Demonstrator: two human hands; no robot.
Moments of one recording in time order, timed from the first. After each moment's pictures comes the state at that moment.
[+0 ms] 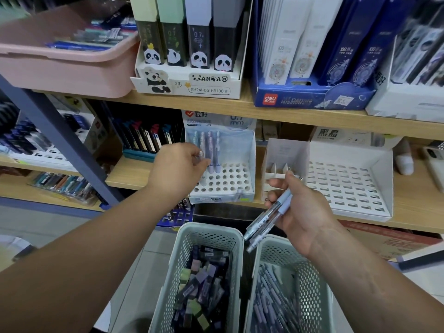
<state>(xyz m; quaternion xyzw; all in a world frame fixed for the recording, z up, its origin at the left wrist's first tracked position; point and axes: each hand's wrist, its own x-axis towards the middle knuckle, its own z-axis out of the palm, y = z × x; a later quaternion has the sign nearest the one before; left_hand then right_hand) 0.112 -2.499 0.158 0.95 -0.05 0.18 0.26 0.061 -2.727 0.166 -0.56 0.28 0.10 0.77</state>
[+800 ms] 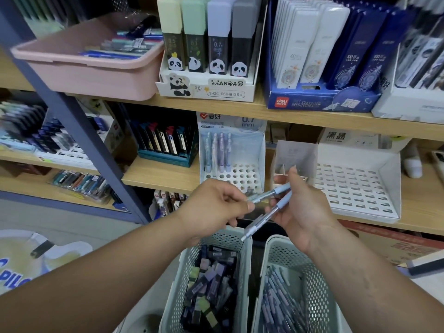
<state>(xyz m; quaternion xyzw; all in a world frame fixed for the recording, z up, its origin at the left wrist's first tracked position) 0.038 -2.534 0.168 0.79 0.01 -0.16 0.60 0.051 -2.708 0.174 -0.56 0.25 0.09 0.79</state>
